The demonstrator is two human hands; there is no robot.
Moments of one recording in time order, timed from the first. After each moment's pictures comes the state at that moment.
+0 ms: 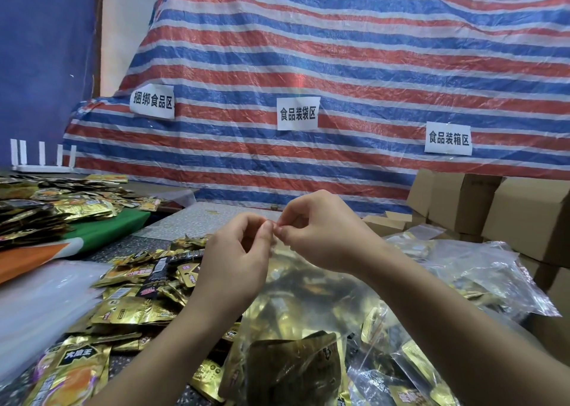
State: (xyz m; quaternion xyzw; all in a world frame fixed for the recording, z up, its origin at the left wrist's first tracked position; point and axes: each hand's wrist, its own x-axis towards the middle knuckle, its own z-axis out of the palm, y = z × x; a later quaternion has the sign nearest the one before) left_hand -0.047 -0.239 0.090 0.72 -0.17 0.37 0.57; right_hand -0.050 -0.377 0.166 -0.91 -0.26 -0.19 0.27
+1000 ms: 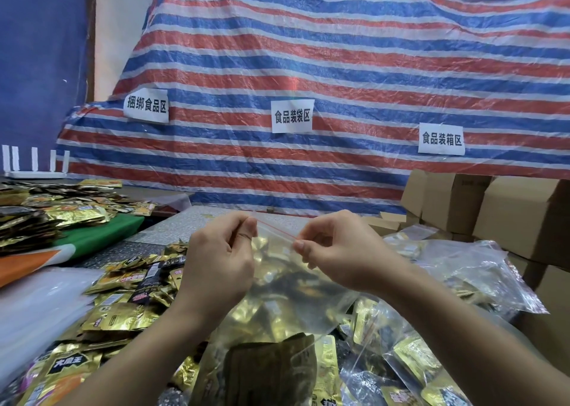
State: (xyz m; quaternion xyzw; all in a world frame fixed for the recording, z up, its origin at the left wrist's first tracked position) left_hand -0.045 -0.235 0.093 0.73 -0.19 0.45 0.48; right_hand -0.051 -0.418 0.151 -0.91 -0.25 -0.17 0.29
